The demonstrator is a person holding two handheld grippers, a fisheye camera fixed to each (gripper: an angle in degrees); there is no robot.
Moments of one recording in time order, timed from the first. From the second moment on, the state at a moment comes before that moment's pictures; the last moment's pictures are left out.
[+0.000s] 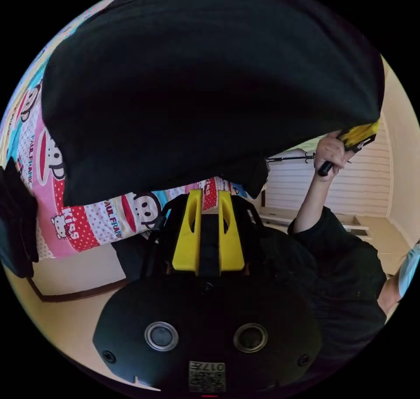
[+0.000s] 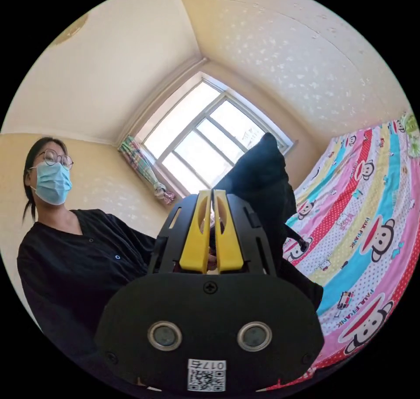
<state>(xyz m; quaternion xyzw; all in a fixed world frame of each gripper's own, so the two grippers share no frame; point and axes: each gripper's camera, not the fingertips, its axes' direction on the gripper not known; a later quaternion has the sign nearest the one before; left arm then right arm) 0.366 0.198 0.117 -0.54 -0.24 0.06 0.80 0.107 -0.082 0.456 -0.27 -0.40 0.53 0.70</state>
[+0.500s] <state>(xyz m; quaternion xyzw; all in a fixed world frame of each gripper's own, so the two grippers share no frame) 0.255 0.109 0.037 -0.53 -0.26 -0.13 0.79 -0.054 0.110 0.395 -0.82 -0.13 0.39 0.39</state>
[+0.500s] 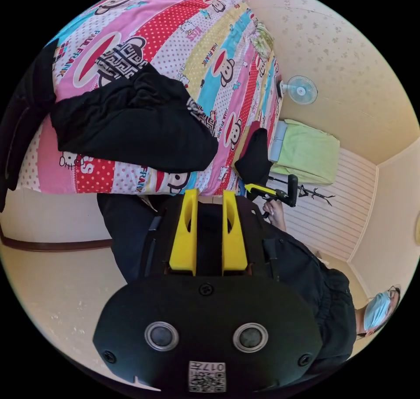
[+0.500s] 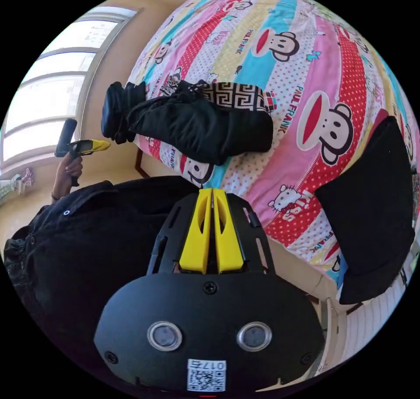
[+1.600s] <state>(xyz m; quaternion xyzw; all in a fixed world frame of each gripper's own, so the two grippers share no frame) 0.095 0.028 0.137 -0.66 -0.22 -0.06 0.72 -0.097 0.162 0.599 -0.72 -0.05 0.58 0.37</state>
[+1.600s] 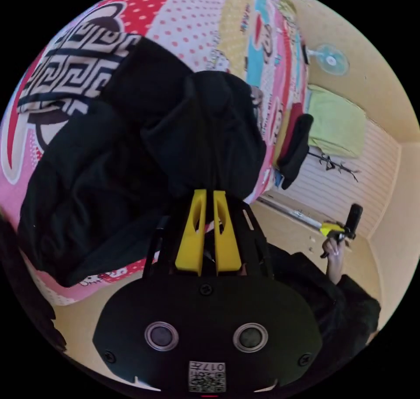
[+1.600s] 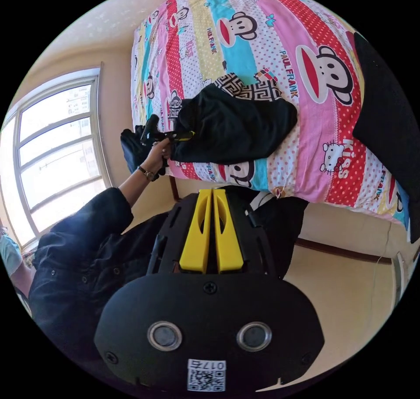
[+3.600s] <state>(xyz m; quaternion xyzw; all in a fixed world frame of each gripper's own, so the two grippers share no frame) 0.214 0.173 -0.058 -0.61 -0.15 -0.07 0.77 -0.236 0.214 0.675 -0.76 -0.13 0.50 0.41</state>
